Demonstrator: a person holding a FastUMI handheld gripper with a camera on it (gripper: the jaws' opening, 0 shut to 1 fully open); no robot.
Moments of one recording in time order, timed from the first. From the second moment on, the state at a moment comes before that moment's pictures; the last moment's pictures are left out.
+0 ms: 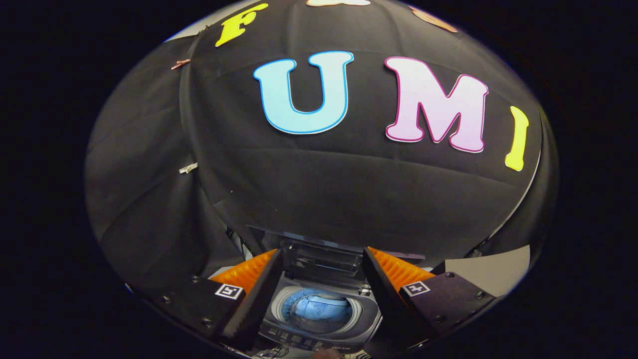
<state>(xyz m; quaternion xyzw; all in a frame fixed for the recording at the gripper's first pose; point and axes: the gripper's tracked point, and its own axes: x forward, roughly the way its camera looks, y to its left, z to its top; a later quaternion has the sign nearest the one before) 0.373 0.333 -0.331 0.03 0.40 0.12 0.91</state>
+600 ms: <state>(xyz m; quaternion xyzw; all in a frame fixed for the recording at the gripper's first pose) 0.441 0.327 -0.424 0.03 0.44 0.09 0.89</state>
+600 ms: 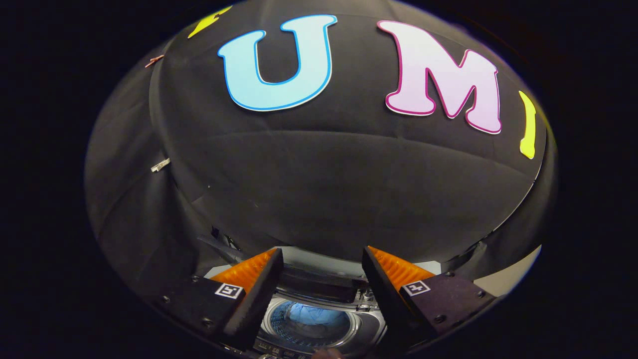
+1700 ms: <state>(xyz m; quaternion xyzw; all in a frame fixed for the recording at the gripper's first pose) 0.360 0.332 -0.427 0.05 0.46 0.09 0.88</state>
